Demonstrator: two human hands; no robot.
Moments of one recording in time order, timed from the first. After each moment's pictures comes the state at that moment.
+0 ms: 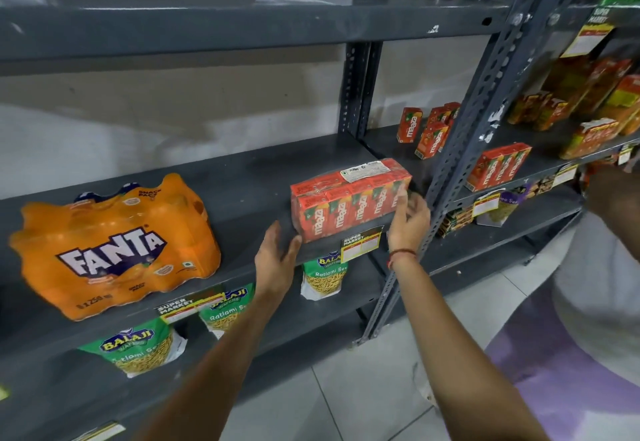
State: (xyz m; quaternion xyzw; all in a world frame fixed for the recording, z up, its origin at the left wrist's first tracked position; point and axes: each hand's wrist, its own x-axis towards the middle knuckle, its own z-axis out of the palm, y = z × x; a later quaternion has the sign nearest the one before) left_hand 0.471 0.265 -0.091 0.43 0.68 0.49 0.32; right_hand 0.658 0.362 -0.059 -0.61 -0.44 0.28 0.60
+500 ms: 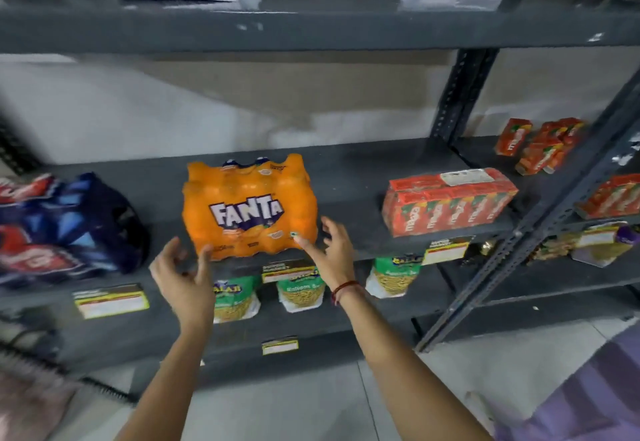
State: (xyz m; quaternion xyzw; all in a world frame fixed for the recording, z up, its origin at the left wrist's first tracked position) left_hand 0.296 0.092 -0.089 0.19 0.74 0.64 0.00; right_hand 0.450 0.231 -0.087 -0.41 -0.69 0.47 0.37
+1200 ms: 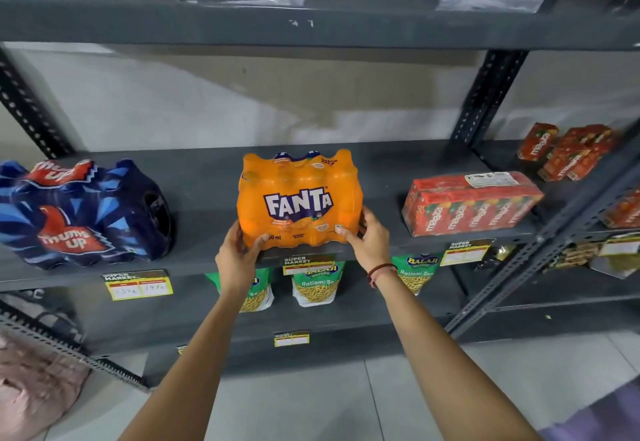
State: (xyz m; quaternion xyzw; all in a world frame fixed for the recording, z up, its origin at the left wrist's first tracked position) left_hand 0.283 0.119 -0.097 0.28 0.76 0.57 0.17; right_hand 0.458 0.261 -0.091 -0.45 -0.72 0.40 0.36
